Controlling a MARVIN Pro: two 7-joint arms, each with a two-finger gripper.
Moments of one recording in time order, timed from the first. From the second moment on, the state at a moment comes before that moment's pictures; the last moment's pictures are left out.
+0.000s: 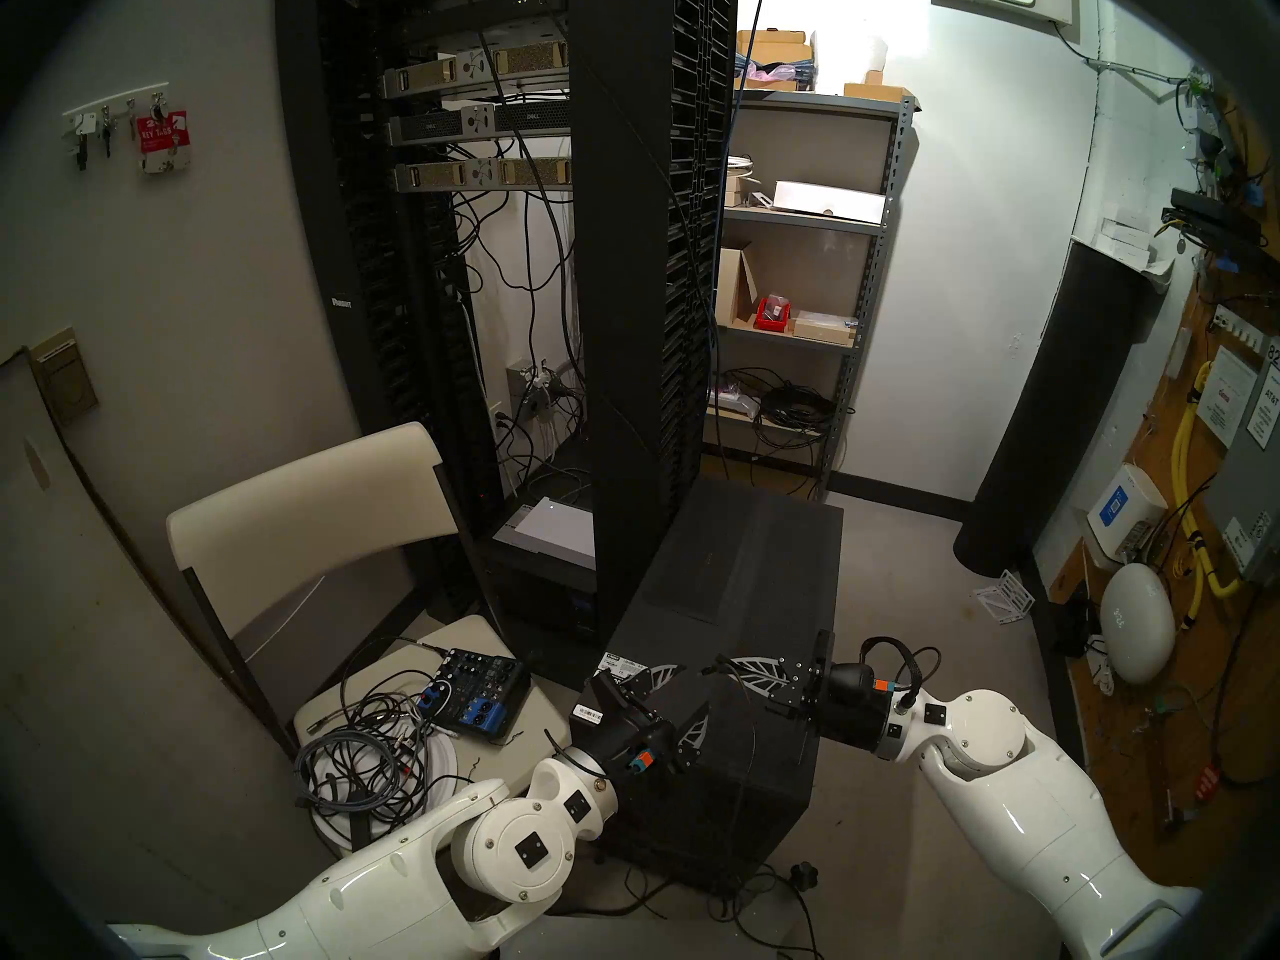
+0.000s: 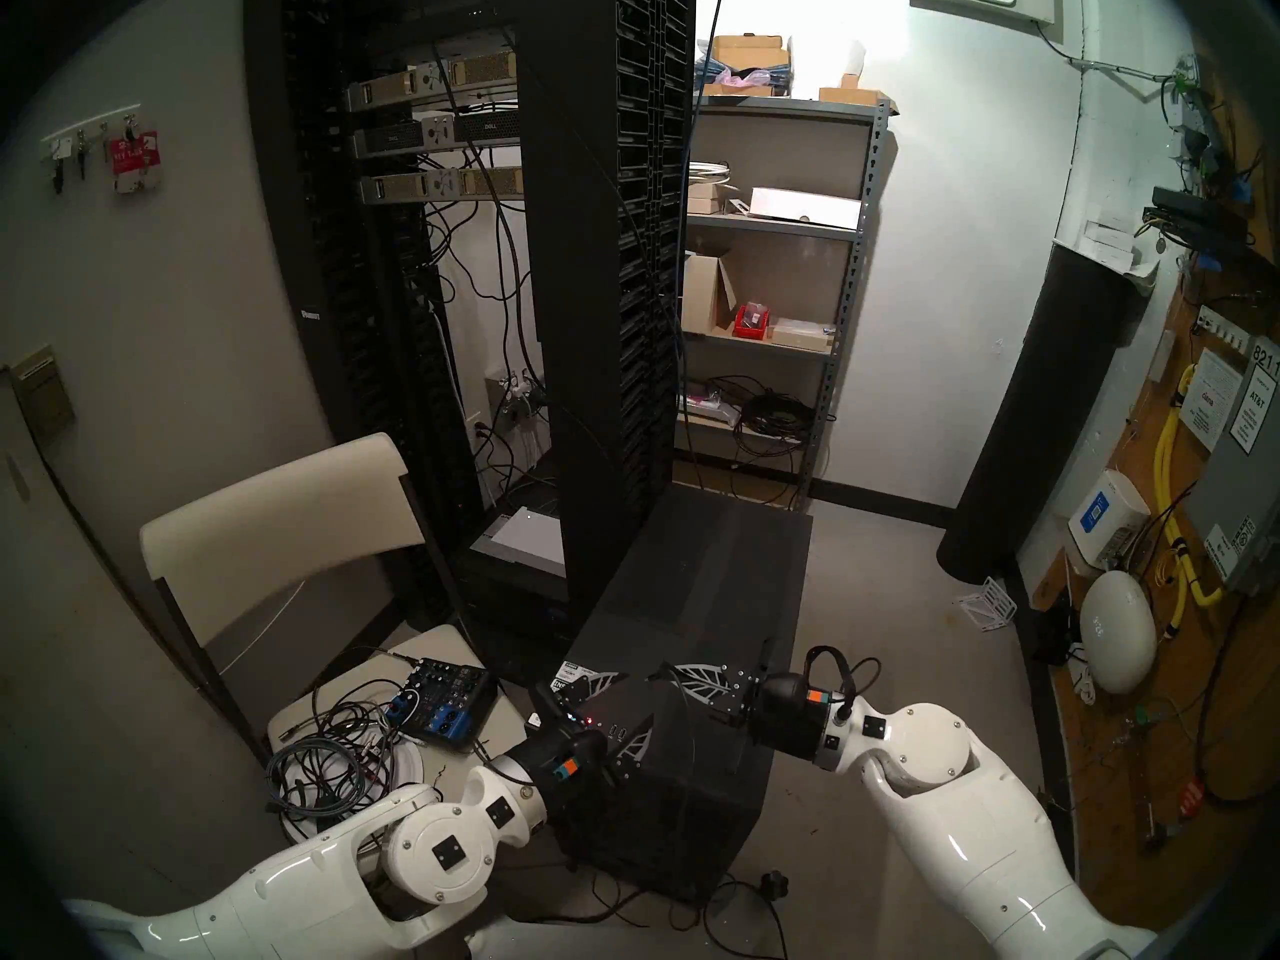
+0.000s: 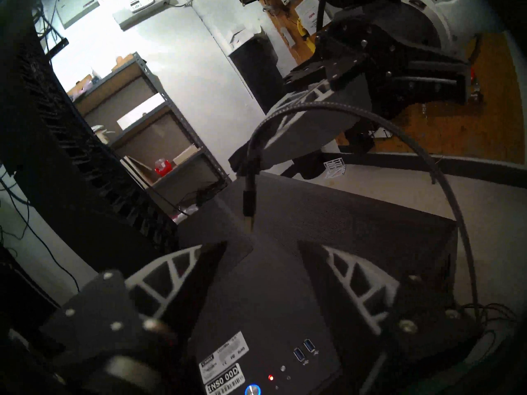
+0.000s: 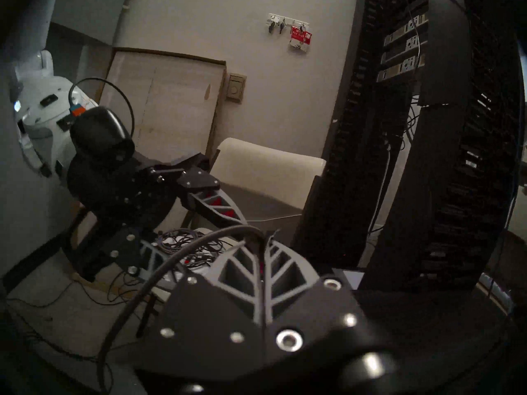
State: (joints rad) left arm 1.65 -1.05 -0.79 -1.75 0.29 -0.01 0.08; right arm -1.67 -0.99 1.36 -1.52 0.38 -0.39 0.98
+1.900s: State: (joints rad) left arm 1.67 -1.11 -0.75 -1.66 0.32 -0.18 0.26; right arm -1.62 -0.95 1.37 -1.50 0.51 -0.20 1.20
